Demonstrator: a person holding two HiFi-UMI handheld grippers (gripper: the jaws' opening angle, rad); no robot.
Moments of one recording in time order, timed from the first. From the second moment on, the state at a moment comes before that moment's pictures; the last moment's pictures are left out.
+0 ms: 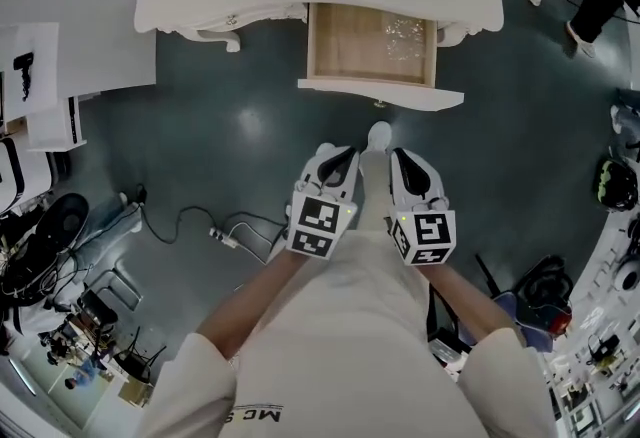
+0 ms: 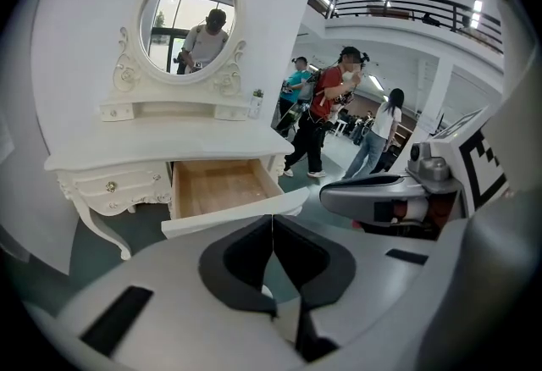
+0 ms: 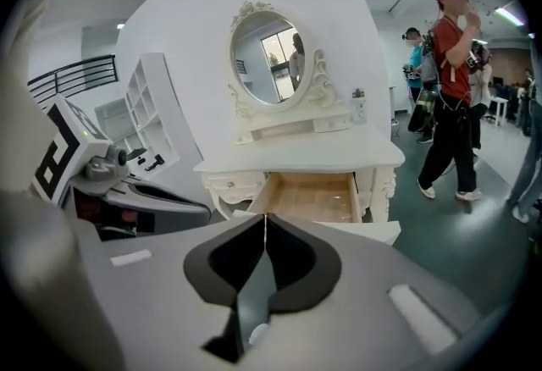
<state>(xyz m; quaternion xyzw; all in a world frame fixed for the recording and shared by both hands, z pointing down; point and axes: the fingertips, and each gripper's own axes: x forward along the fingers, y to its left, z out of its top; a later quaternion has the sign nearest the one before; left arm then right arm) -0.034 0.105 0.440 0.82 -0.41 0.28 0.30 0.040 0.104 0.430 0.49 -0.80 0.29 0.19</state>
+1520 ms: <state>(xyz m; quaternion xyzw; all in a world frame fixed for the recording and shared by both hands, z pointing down) -0.018 0.070 0.541 0.81 -0.41 0.33 0.27 0.053 0.067 0.510 0.48 -0.79 0.31 0.21</state>
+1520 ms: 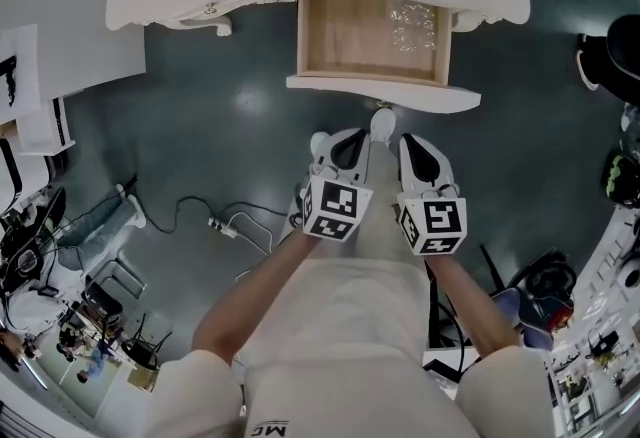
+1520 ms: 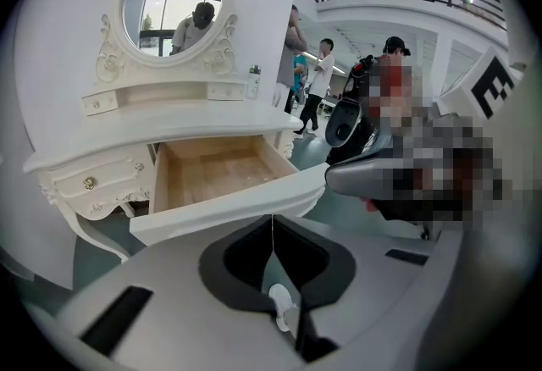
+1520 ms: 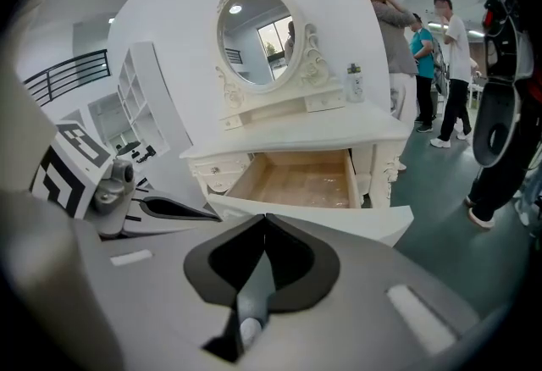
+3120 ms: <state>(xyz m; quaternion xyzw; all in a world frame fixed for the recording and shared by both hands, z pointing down) 0.014 0.052 0.628 0.82 -0.35 0.37 0.25 0.079 0.062 0.542 0.52 -0.76 0.34 0.21</state>
